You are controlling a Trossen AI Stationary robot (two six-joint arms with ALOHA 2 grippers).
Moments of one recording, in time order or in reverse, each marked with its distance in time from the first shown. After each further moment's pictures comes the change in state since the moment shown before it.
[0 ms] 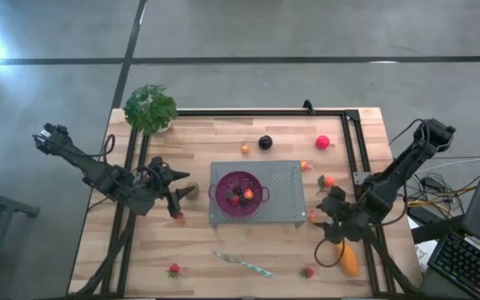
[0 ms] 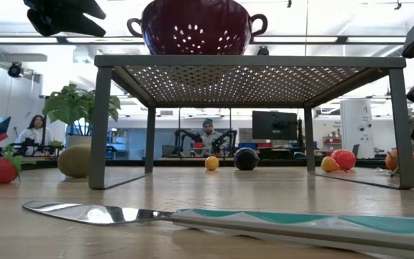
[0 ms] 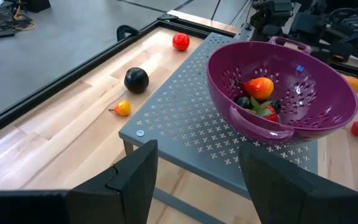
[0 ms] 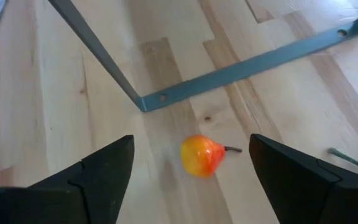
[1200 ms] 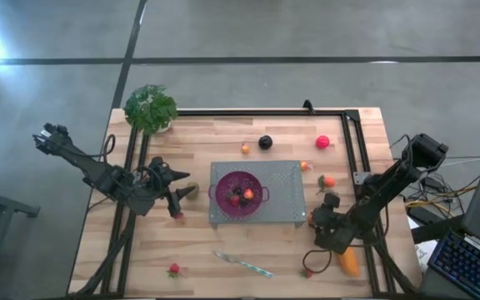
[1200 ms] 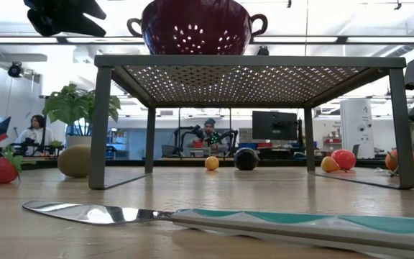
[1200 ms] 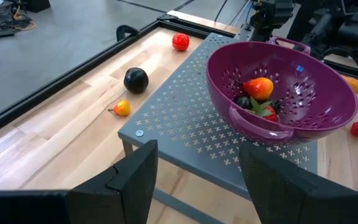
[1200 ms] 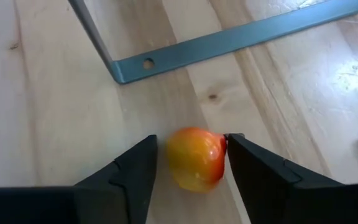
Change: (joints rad) left arm 0.000 0.001 -0.004 0.008 0.000 0.000; right arm -0.001 0.368 0.052 0.093 0.002 0.023
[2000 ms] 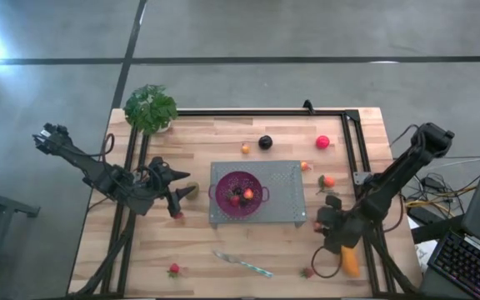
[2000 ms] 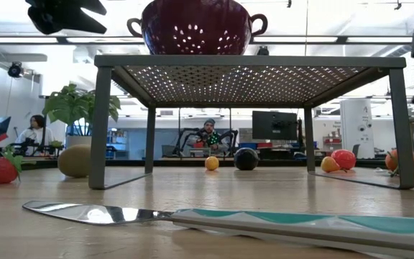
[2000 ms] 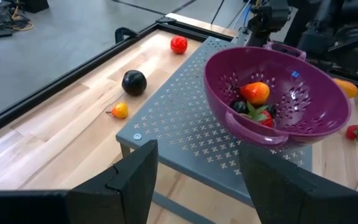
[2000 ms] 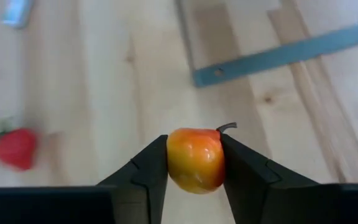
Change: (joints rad) left arm 0.000 -0.001 0.014 0.003 0.001 0.003; right arm 0.001 -0.255 0.002 -0.013 -0.158 -0.081
